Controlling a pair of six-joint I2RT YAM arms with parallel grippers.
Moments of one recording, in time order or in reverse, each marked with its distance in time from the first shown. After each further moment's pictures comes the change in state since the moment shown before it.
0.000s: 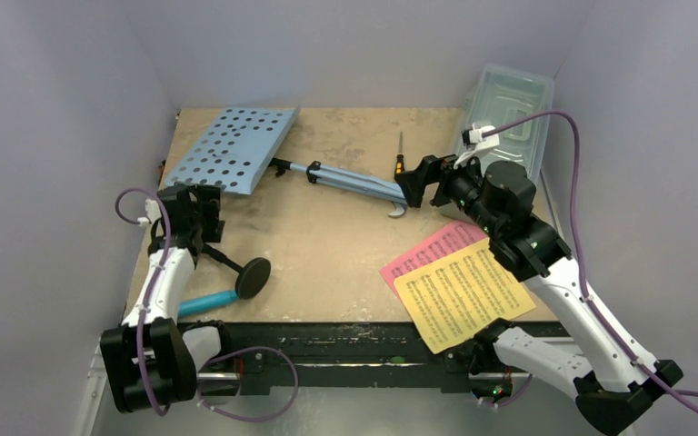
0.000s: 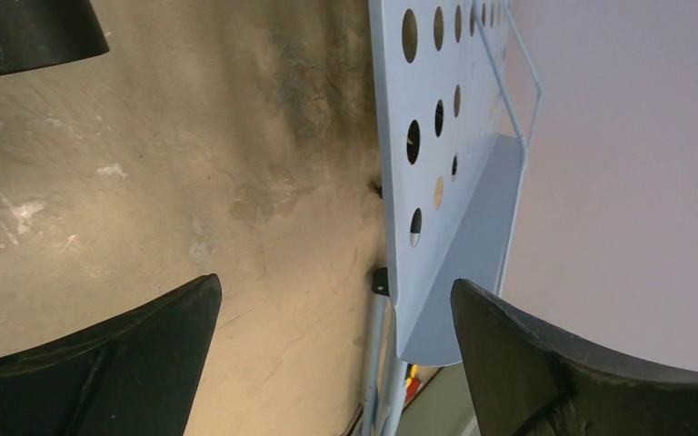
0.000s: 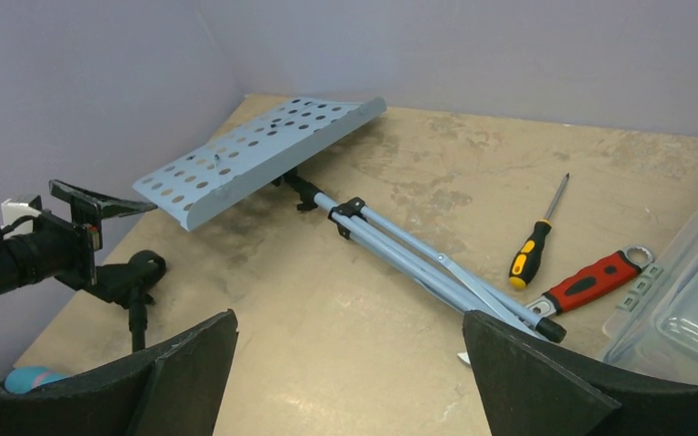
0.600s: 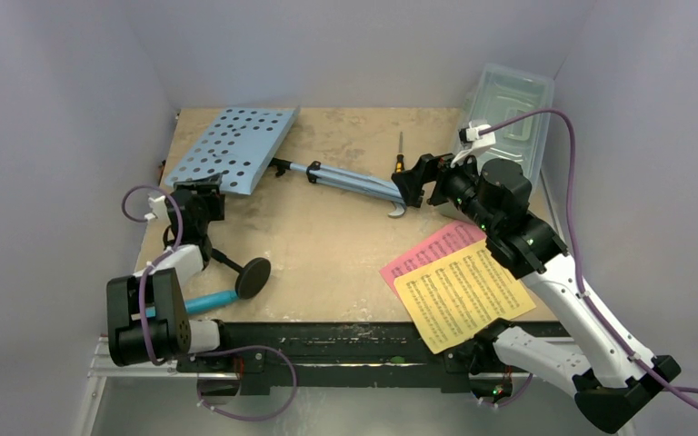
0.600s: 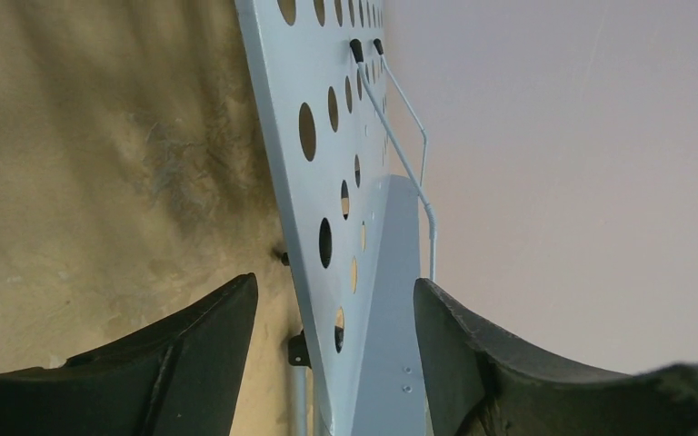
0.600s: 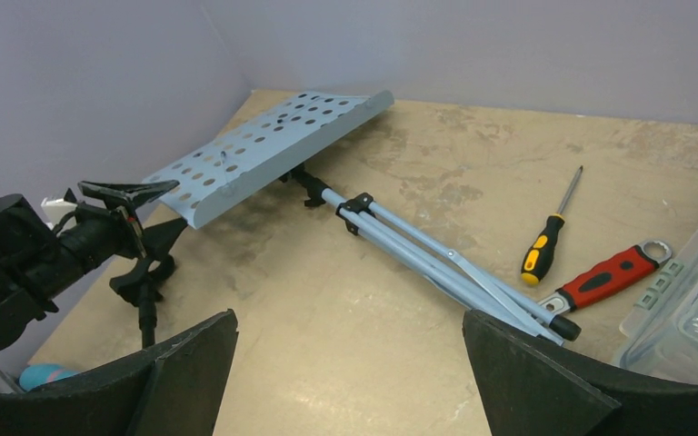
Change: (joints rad) left arm 0.000 0.204 -0.175 0.680 -0.018 -0.125; right arm 0.000 0.023 0.000 0.012 -0.019 0.023
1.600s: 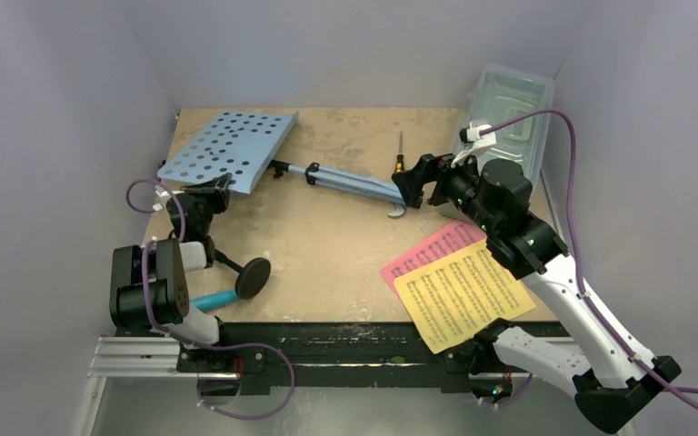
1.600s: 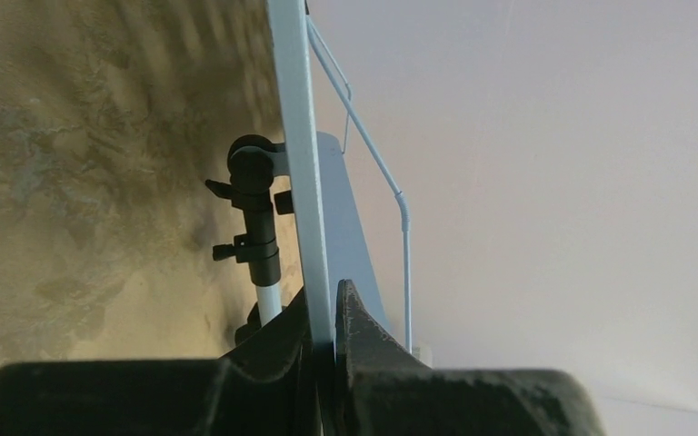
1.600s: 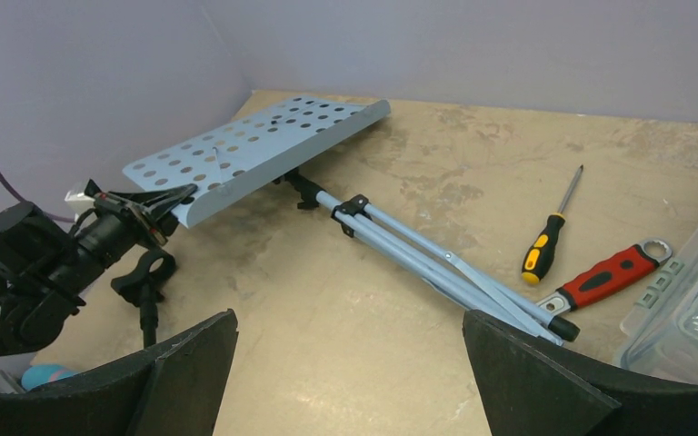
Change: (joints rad) left arm 0.013 0.269 -0.037 0.509 0.177 -0.045; right arm 0.000 -0.003 0.000 -0.002 0.001 0.004
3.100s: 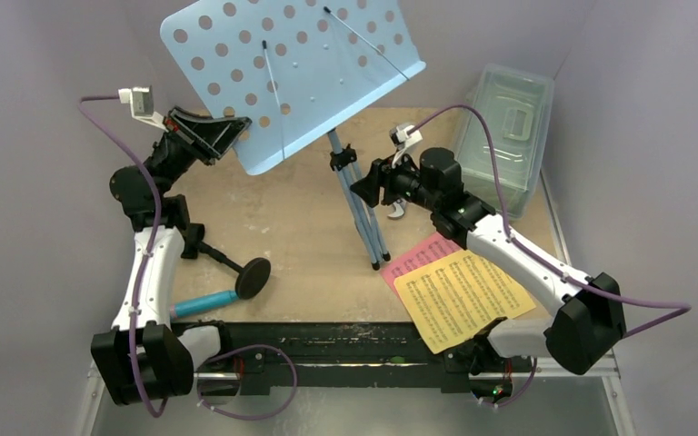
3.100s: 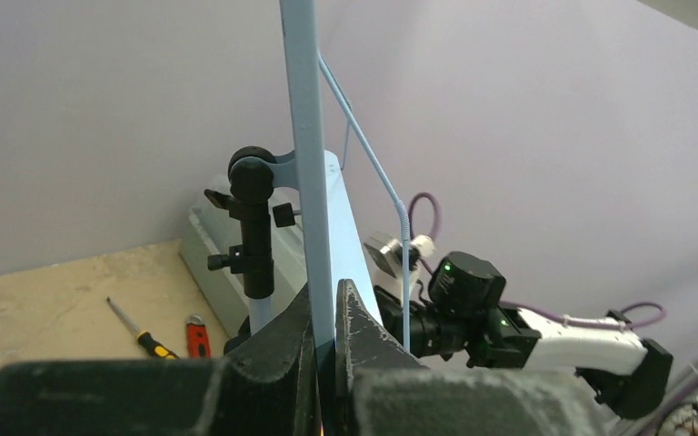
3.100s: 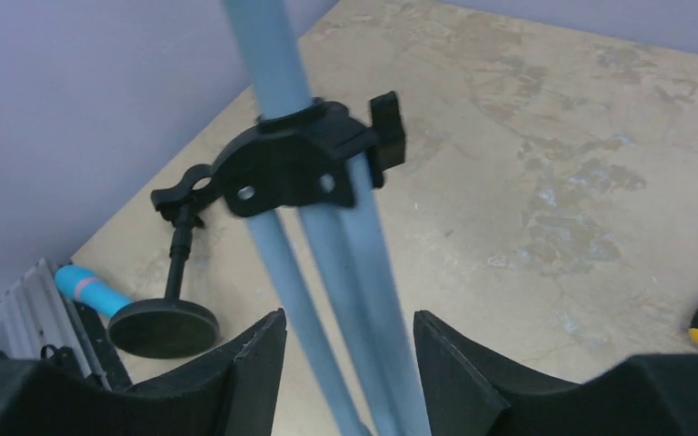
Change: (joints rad) left arm -0.043 -0.437 0.504 -0.044 0.698 0.236; right arm 0.039 0.358 -0.075 0.333 -0.298 -0.045
